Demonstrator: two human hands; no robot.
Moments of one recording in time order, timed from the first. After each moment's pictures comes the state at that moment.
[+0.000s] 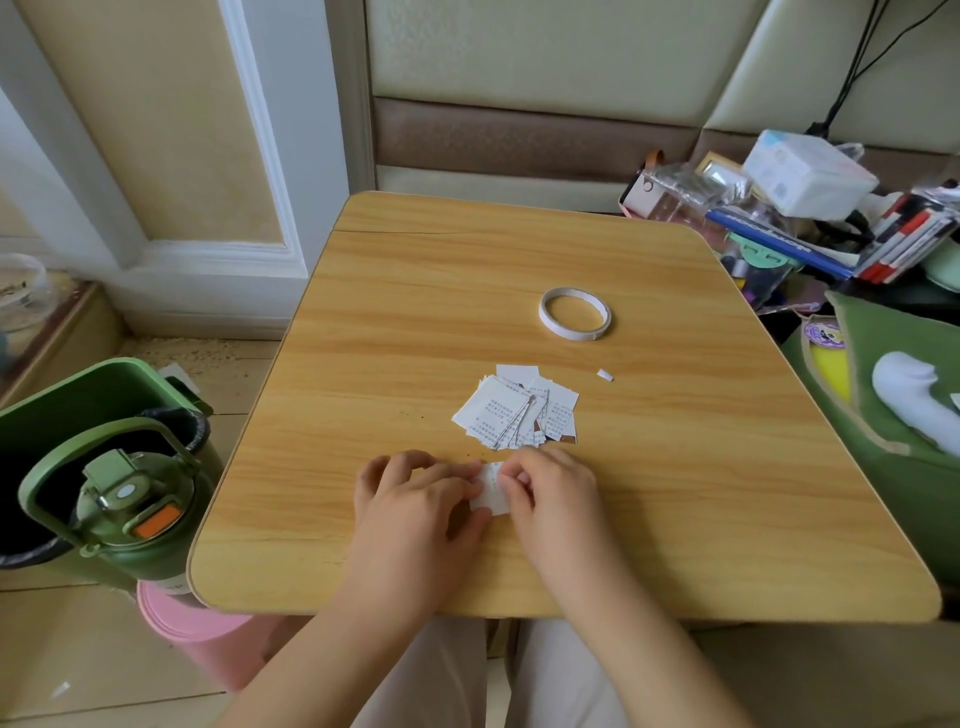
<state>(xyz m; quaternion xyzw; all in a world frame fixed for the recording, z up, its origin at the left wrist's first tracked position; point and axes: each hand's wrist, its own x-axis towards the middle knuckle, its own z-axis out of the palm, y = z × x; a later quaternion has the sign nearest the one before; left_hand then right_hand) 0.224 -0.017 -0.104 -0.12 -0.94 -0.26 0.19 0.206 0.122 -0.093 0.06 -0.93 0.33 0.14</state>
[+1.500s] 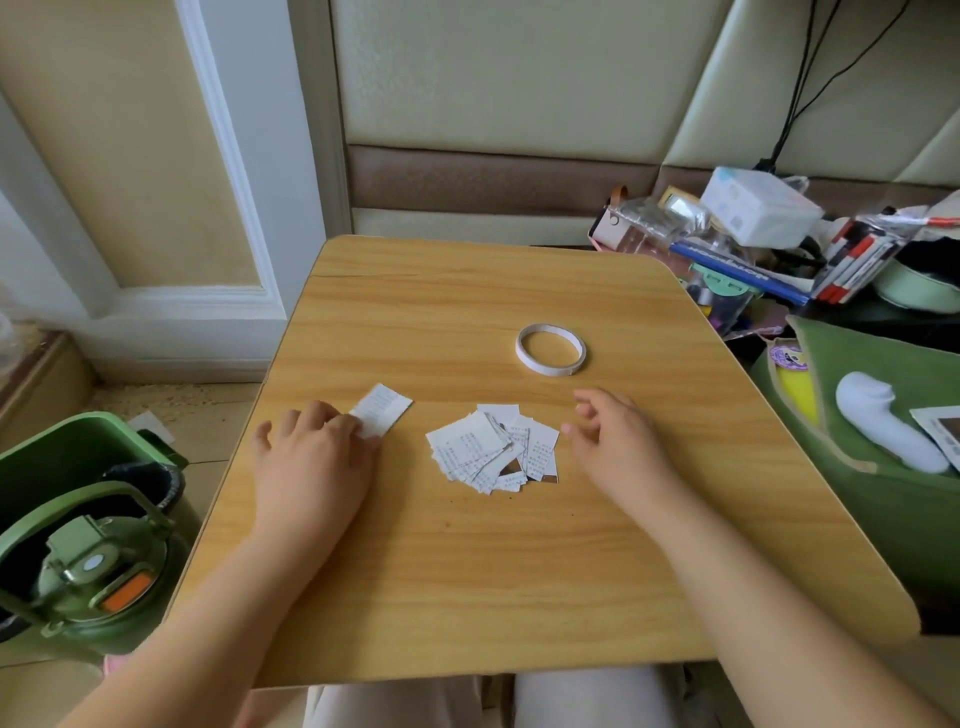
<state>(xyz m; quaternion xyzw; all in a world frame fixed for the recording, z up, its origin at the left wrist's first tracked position) 0.145 -0.074 -0.080 0.05 -0.98 -0.13 0.12 0.126 0.201 -0.060 0.00 -0.96 0.26 0.10</state>
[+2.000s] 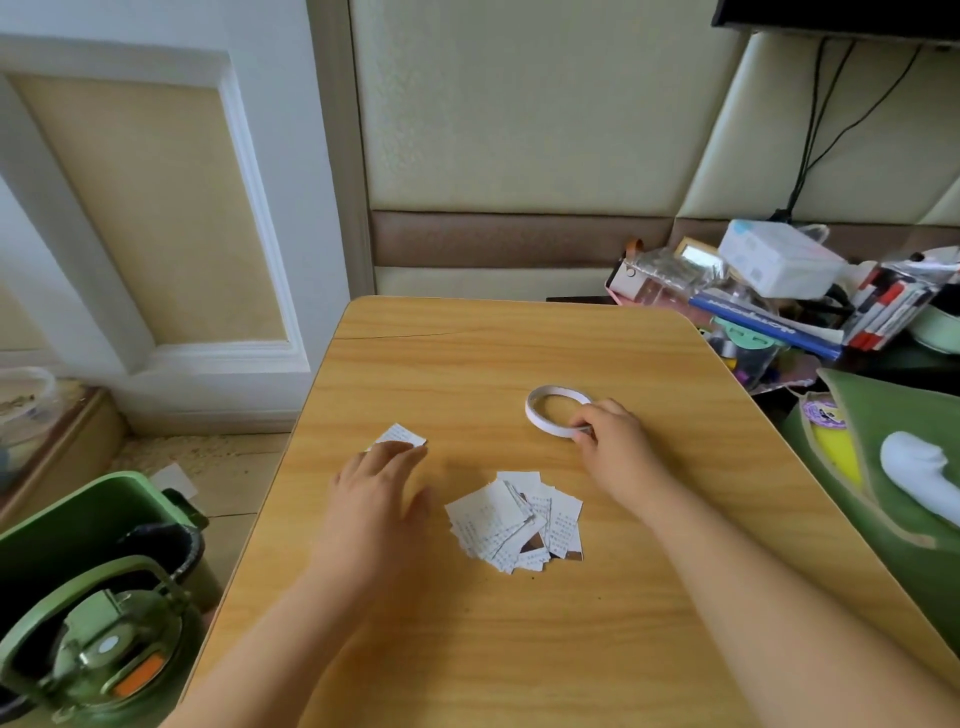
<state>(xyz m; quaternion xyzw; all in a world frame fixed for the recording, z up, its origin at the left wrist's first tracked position) 0.125 -0.054 -0.069 -0.05 -0.95 -0.26 0.15 0.051 0.200 -0.057 0.03 -0.97 0.21 0.07</state>
